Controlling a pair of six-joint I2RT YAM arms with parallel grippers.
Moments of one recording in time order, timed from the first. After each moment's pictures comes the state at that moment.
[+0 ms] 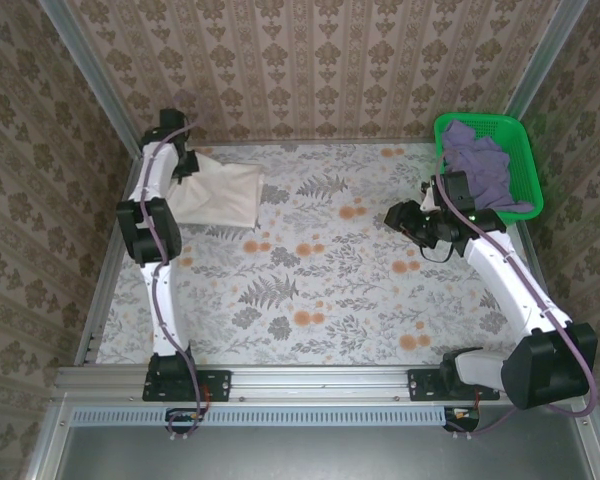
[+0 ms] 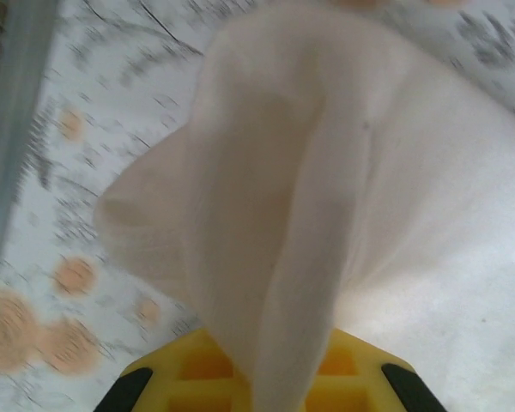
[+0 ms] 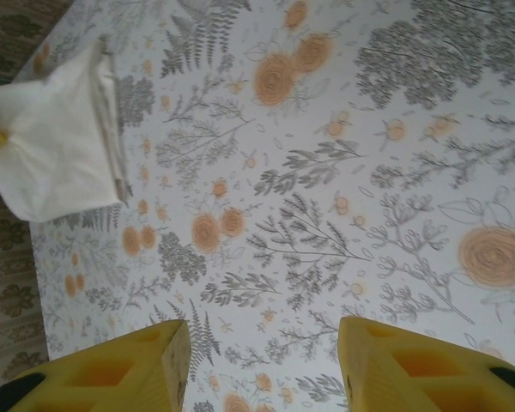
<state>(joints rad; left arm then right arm) 0.03 2.46 2.37 -0.98 -0.17 -0.12 0.13 1.25 1.08 -0.73 -0.32 0.68</state>
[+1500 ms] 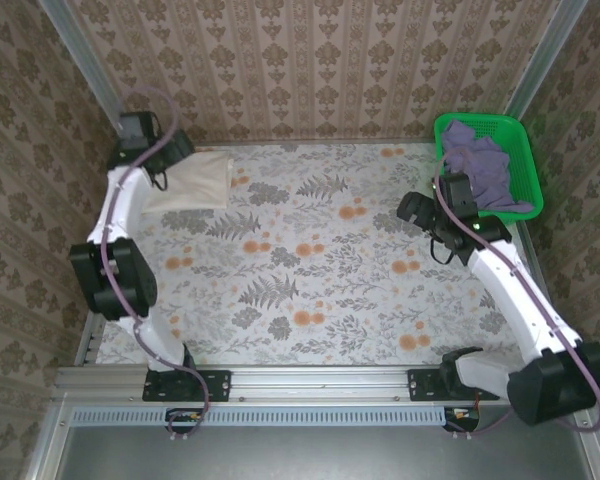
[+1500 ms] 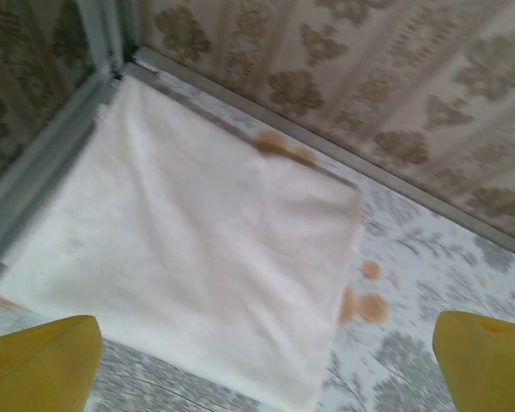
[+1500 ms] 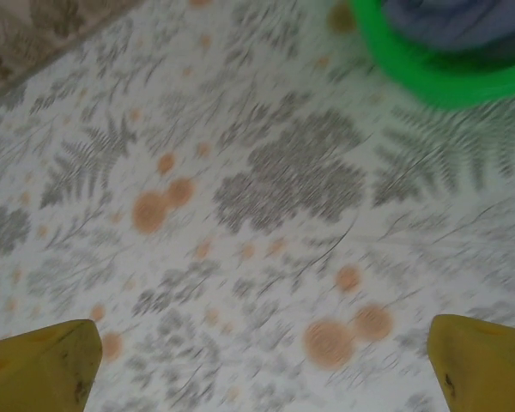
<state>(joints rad) 0.03 1.74 1.57 -0.49 -0.01 -0.40 0.18 1.15 1.05 -0.70 0.20 0.62</state>
